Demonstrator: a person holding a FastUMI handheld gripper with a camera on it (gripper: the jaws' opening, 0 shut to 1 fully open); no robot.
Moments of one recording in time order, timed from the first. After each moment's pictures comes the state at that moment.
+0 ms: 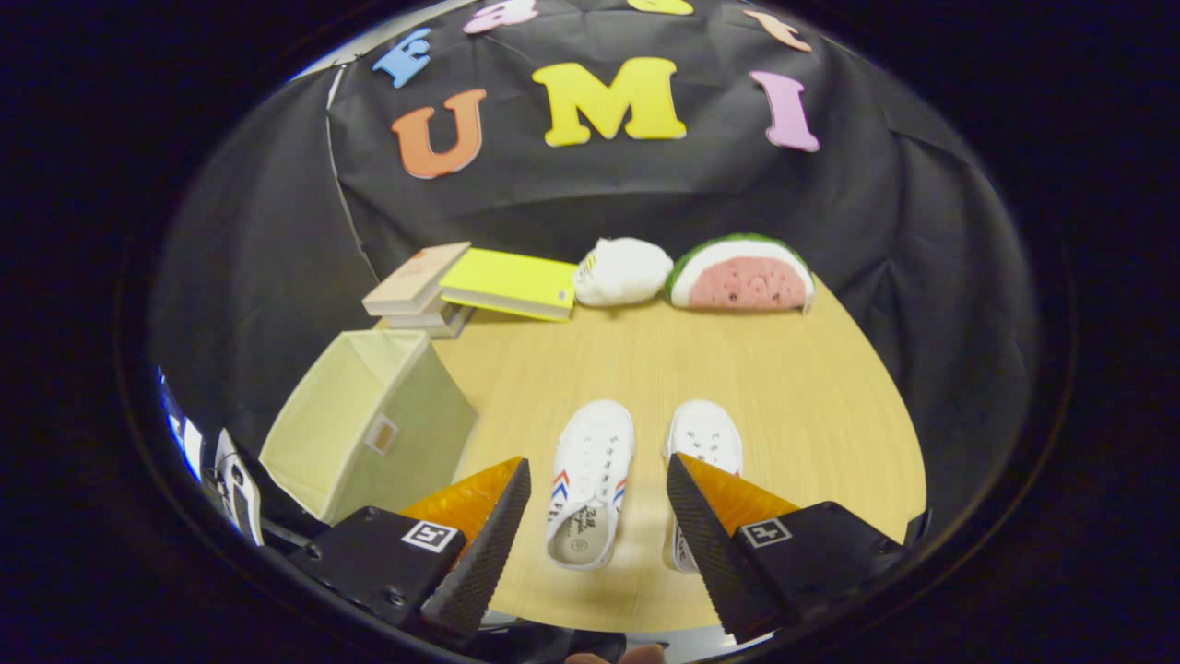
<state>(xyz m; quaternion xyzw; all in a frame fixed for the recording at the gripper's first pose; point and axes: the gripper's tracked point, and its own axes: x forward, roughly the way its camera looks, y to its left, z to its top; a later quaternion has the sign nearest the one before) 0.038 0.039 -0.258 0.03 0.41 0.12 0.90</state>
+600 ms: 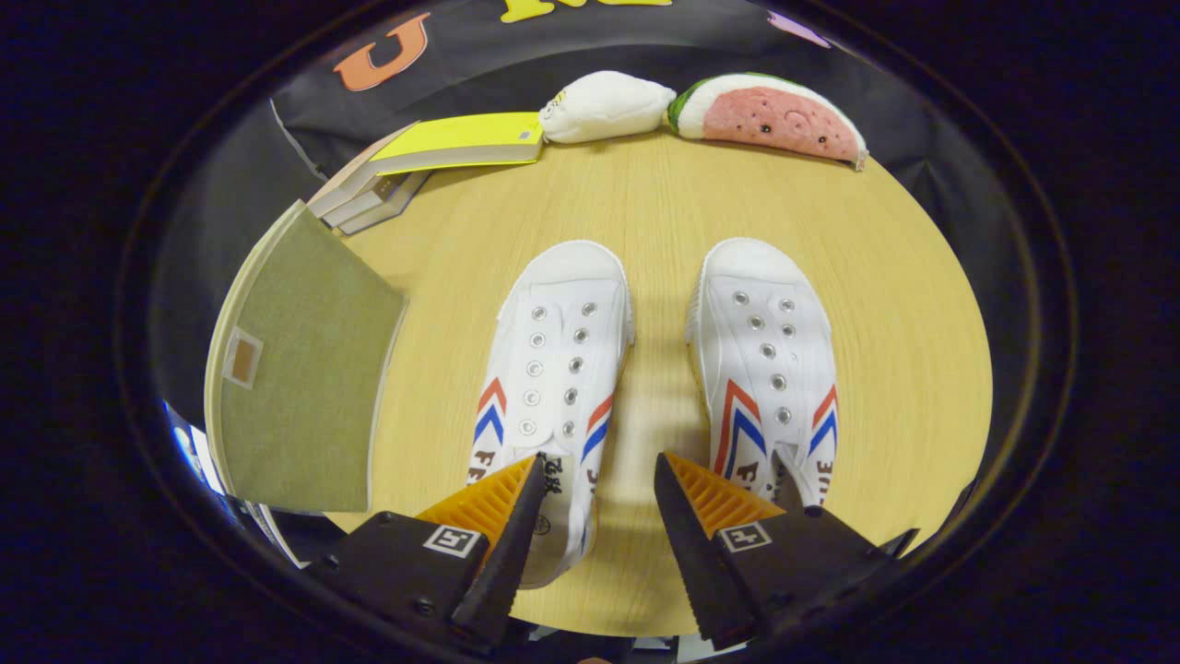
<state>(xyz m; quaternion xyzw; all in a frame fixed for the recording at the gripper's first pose) 0.067 0.052 -0.373 0.03 0.57 0.14 0.81</state>
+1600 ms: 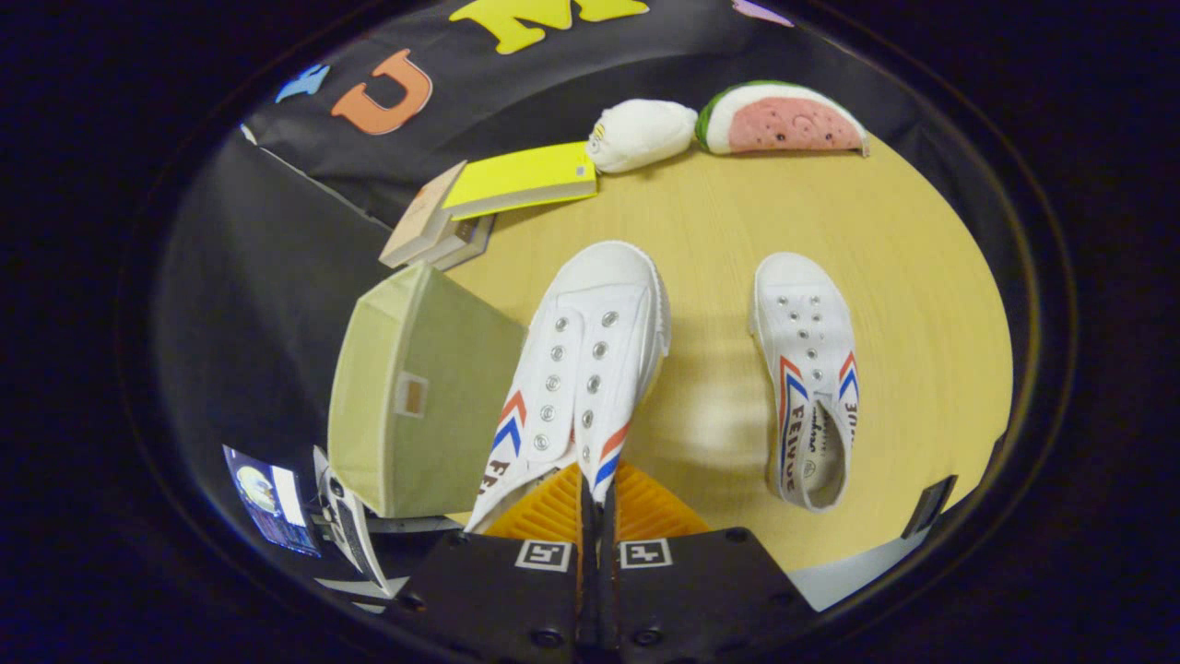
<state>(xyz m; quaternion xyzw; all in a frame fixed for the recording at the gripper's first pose) 0.006 0.100 -0.230 0.15 0.54 0.21 0.80</state>
